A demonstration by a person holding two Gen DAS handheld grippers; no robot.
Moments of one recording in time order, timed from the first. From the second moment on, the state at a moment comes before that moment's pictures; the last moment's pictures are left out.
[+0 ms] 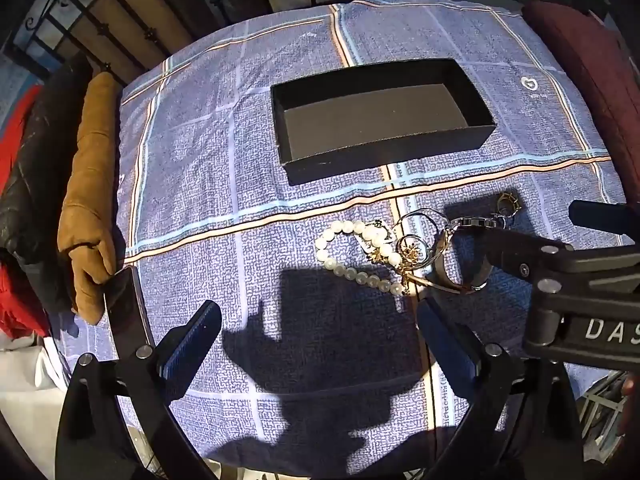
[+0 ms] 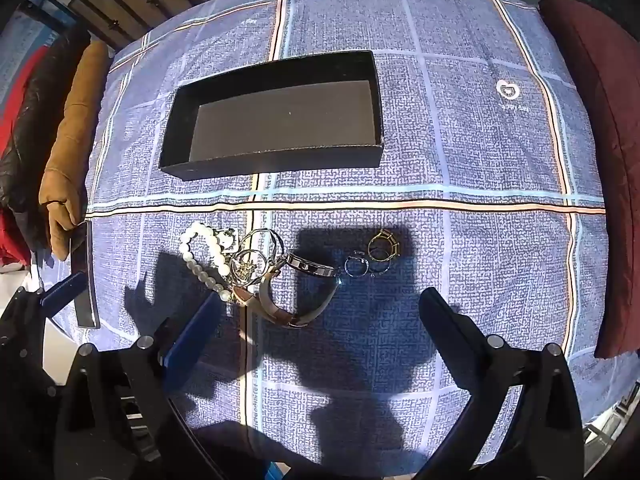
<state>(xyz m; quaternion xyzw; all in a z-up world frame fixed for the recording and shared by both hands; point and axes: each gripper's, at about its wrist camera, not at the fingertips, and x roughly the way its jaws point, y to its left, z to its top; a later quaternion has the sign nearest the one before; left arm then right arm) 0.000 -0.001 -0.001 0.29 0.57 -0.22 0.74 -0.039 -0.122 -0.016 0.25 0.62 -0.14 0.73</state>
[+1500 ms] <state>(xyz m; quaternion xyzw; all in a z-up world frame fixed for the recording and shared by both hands) -0.005 0.036 -0.040 0.11 0.69 -0.34 0.63 -0.063 -0.171 -0.055 0.29 0.59 -0.10 0.74</state>
